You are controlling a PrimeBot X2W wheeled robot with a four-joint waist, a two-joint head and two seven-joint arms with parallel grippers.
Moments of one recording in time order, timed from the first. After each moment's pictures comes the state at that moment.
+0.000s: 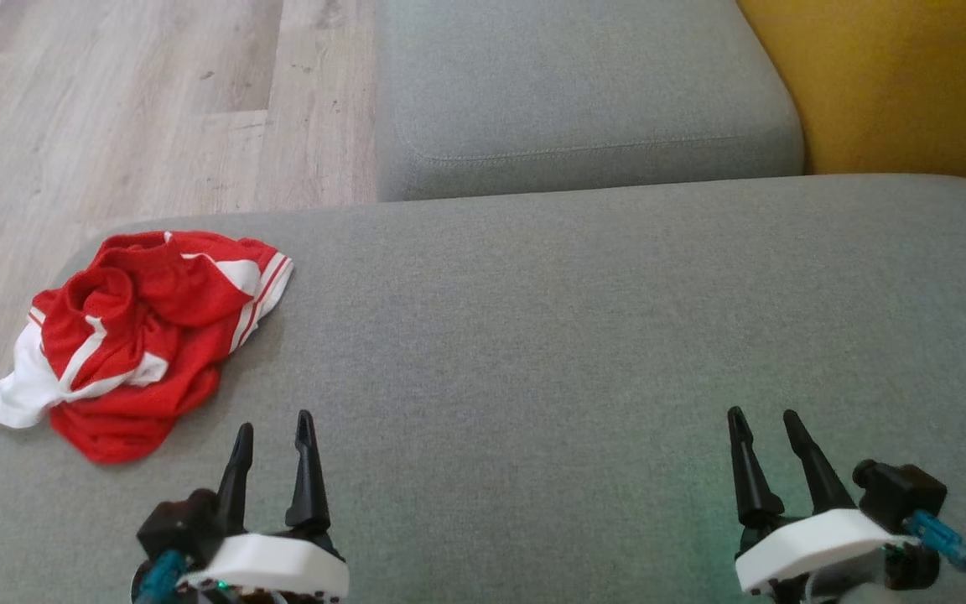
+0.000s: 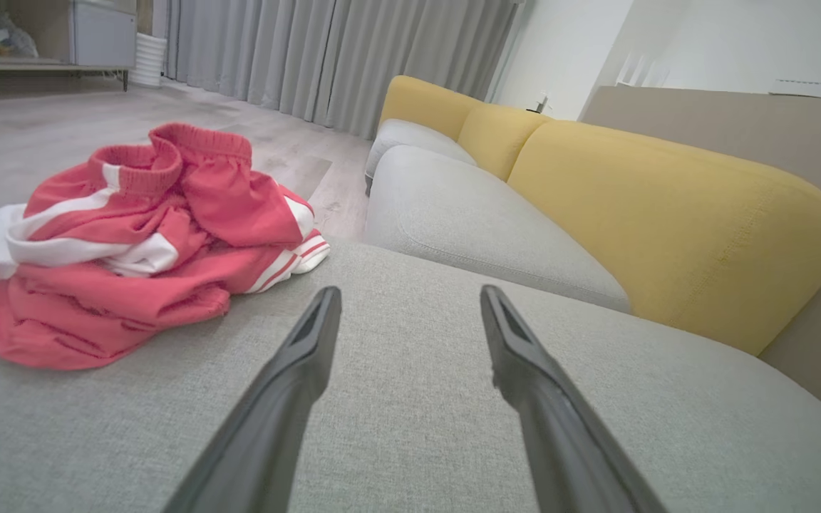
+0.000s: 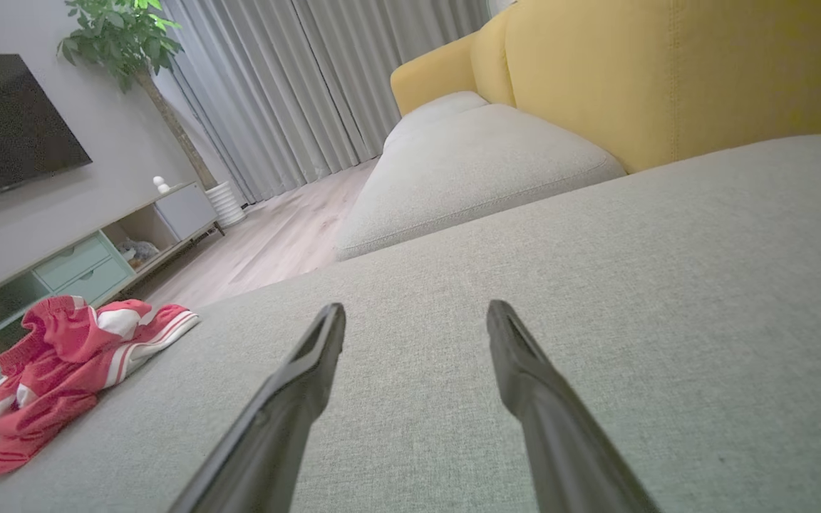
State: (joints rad) left arm 0.01 0.04 -0.20 0.28 -0.43 0.01 -0.17; right arm 0.03 -0.04 0.09 0.34 0.35 0.13 -0.16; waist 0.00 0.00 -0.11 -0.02
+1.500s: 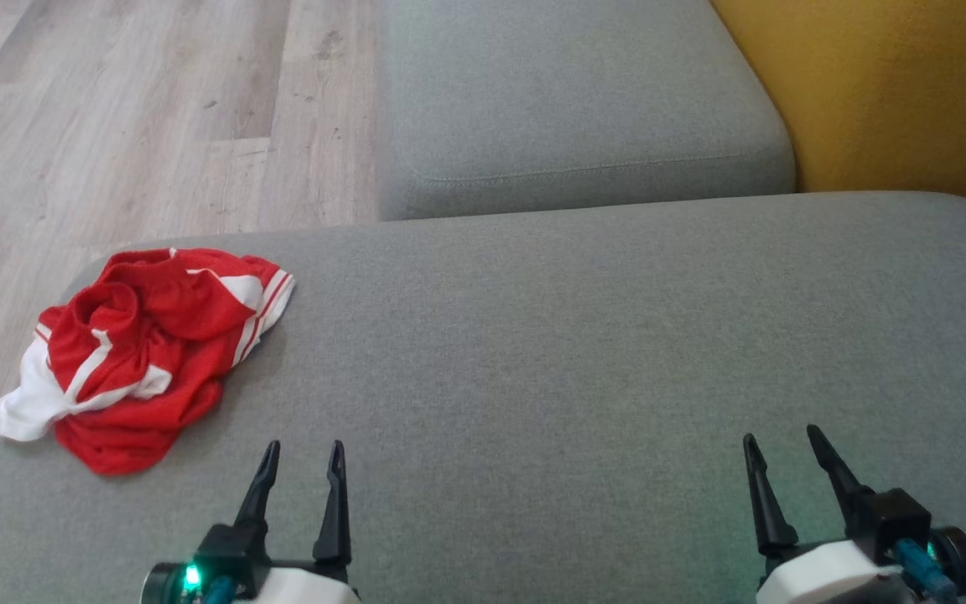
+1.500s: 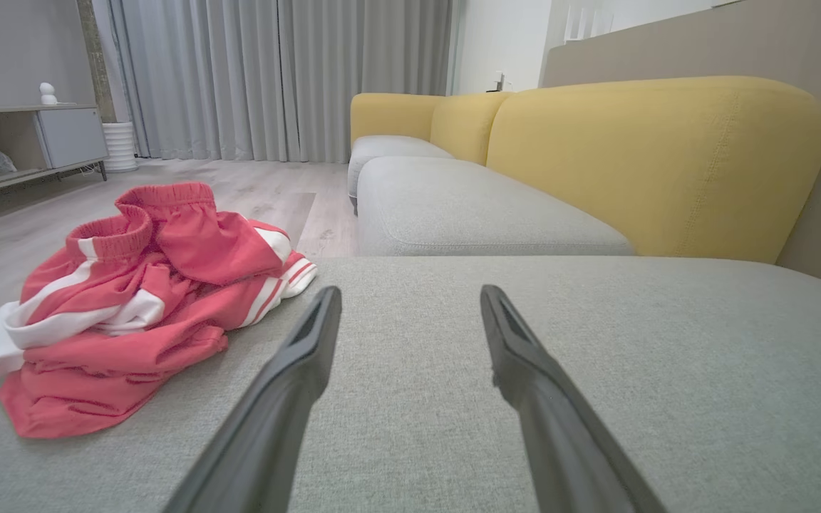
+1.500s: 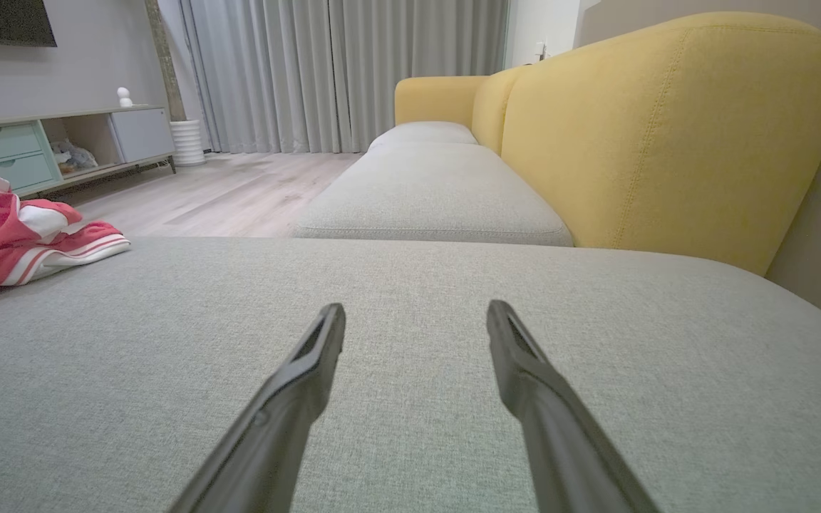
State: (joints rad) left arm 0.01 0.04 -0.23 0.37 -0.19 0.02 -0.25; right arm 0.07 -0.04 0.01 0.36 -0.02 0.13 -0.25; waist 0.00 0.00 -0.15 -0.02
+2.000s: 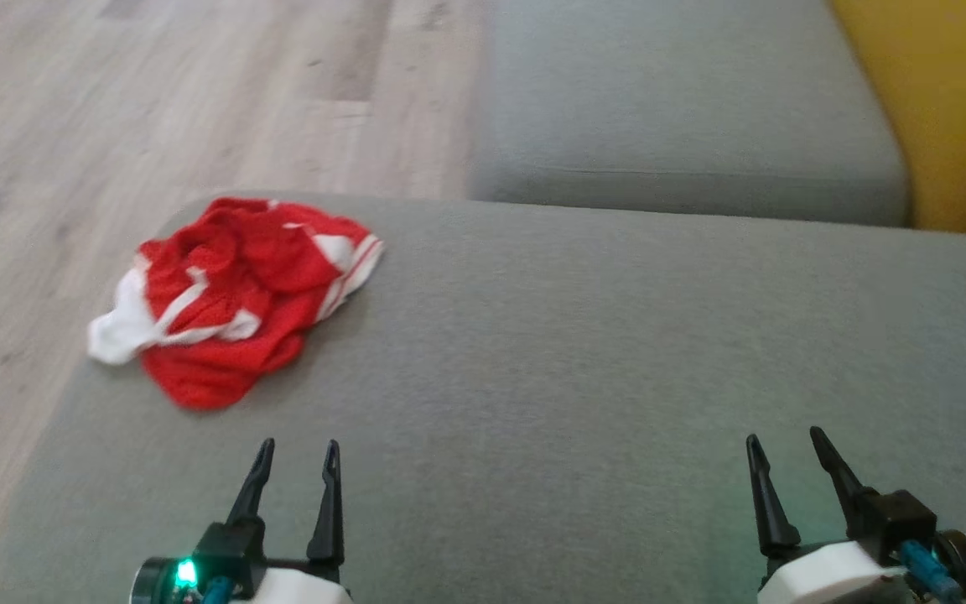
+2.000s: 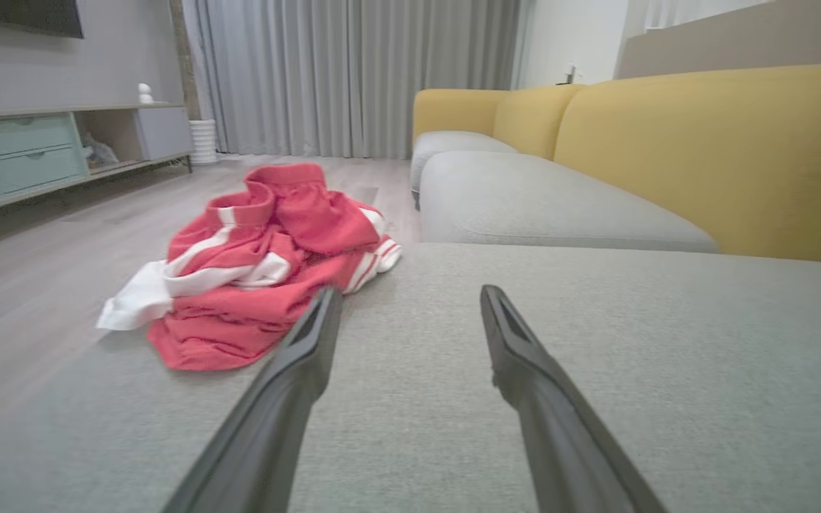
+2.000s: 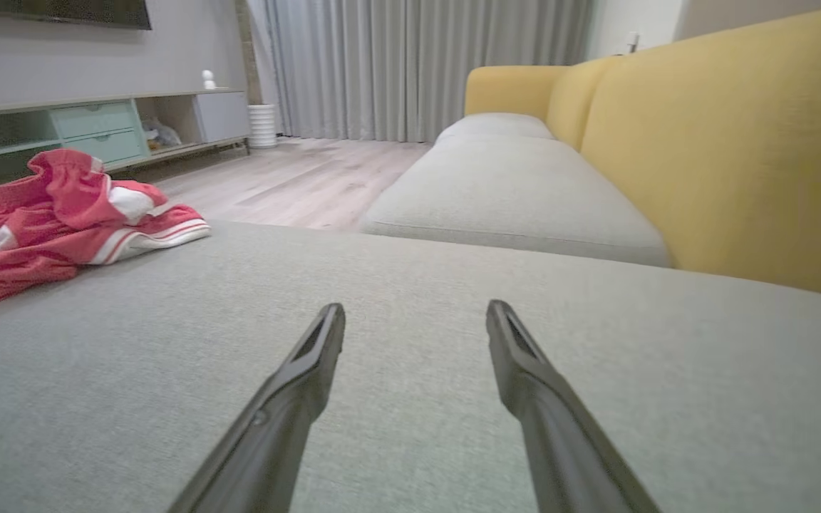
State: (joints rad) left arm 0.02 0.04 -0.21 0.37 -0.13 0.02 -0.25; right arm 0.07 -0.04 0.00 0.36 0.00 0.13 -0.25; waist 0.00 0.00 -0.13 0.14
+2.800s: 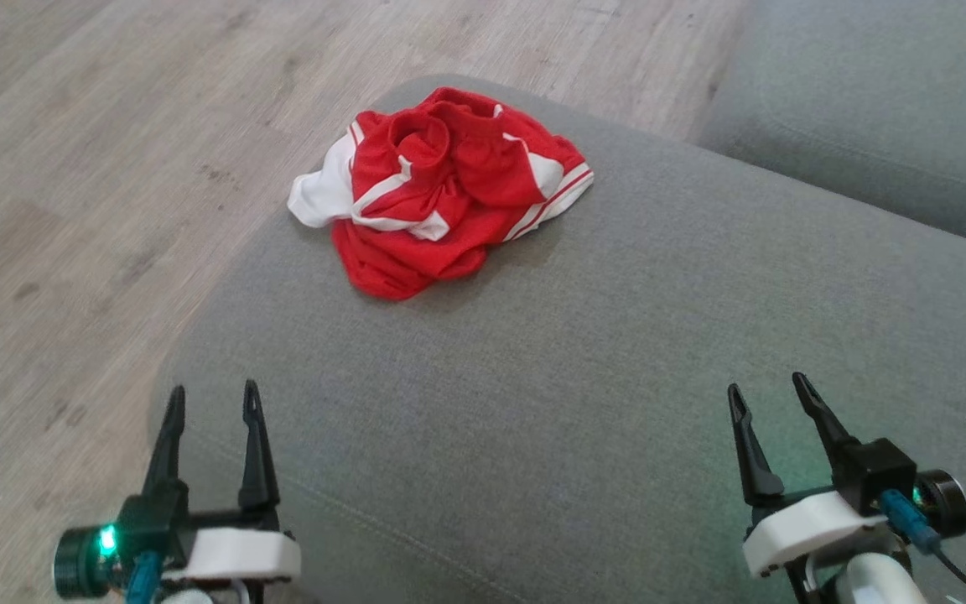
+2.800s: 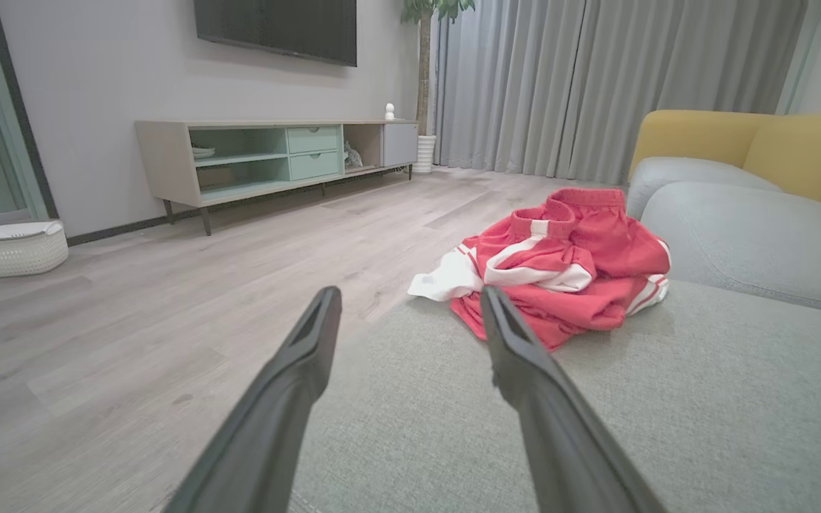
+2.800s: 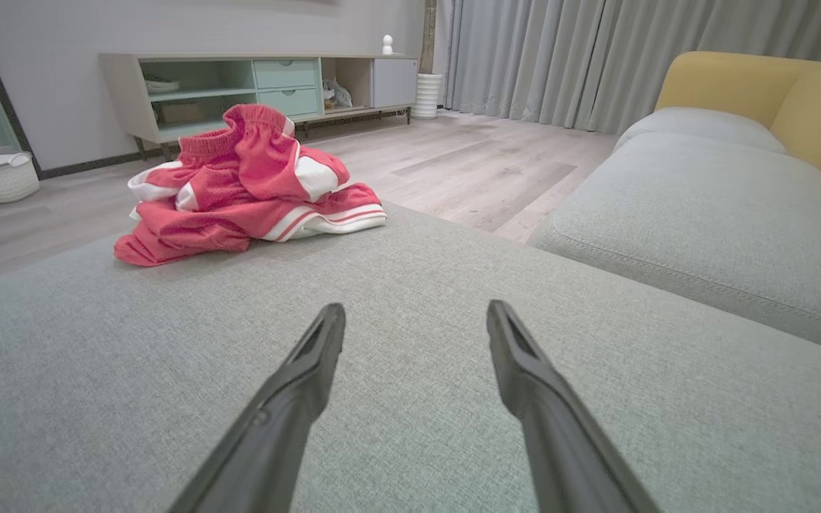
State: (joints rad) left arm 0.01 0.05 -0.06 0.23 -0.11 0.05 -0.25; right arm -0.03 -0.04 0.03 0.38 -0.04 0.13 -0.25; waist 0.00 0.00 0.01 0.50
